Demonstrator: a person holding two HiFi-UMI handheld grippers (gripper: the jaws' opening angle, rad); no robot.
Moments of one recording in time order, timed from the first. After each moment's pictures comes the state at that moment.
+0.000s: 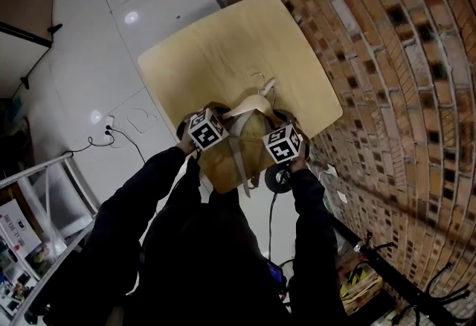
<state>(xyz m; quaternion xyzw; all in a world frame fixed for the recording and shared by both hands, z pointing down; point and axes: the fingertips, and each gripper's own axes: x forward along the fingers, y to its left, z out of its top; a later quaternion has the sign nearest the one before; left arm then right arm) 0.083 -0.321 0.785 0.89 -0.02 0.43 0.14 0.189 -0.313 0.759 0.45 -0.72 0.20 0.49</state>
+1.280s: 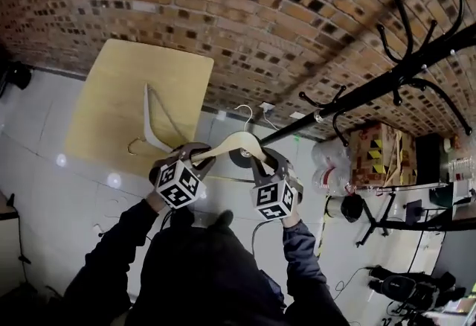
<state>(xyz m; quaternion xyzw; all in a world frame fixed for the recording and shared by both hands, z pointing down) 0.107 -0.036 0.569 0.90 0.29 0.29 -0.14 0.167 0.053 0.526 0.77 -0.45 0.19 0.41</state>
